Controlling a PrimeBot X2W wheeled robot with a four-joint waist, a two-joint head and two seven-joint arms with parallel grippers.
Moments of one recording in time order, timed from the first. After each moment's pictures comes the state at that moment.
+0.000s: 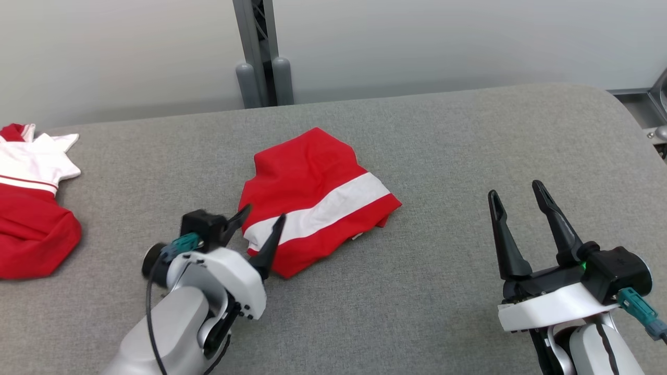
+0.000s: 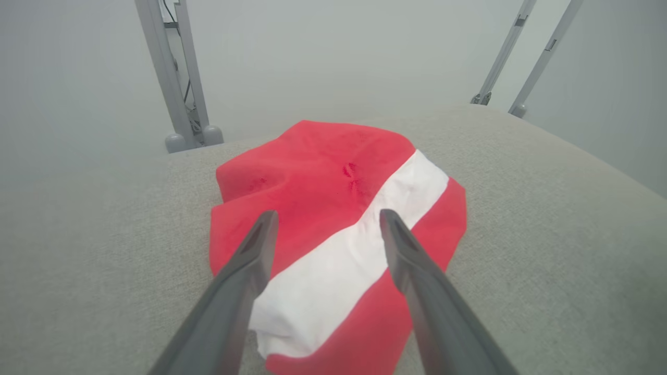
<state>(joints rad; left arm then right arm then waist) -0.59 0.21 -0.81 0.74 -0.73 -0.07 -0.24 -0.17 -0.05 0.11 0.10 0.15 0.13 -0.26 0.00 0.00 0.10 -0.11</state>
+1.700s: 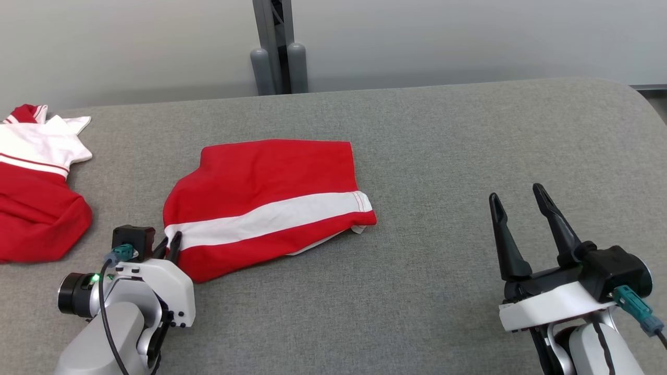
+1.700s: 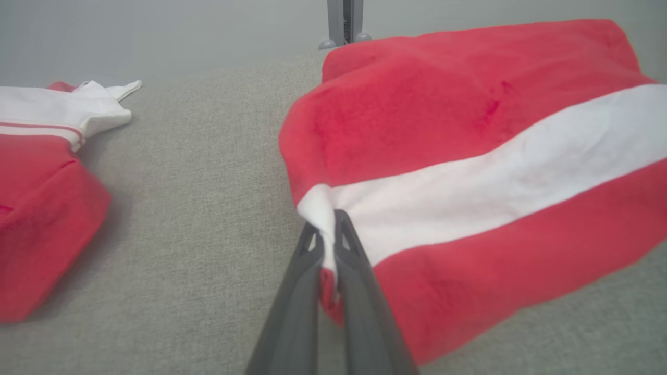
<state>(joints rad) -0.55 0.33 -0.74 0.87 -0.74 0.09 -0.17 -0.17 -0.05 0.10 0.14 0.13 0.13 -0.26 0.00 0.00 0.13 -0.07</state>
